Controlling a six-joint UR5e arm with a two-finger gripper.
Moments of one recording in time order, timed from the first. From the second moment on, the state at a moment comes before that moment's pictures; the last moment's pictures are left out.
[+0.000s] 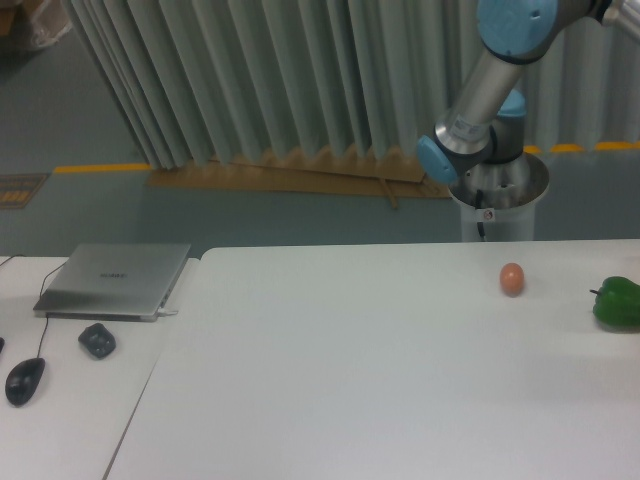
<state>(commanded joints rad) 2.93 -2.09 -1.46 -0.99 1.61 1.85</state>
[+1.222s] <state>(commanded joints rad) 2.93 -2.09 -1.48 -1.00 1.64 1.85</state>
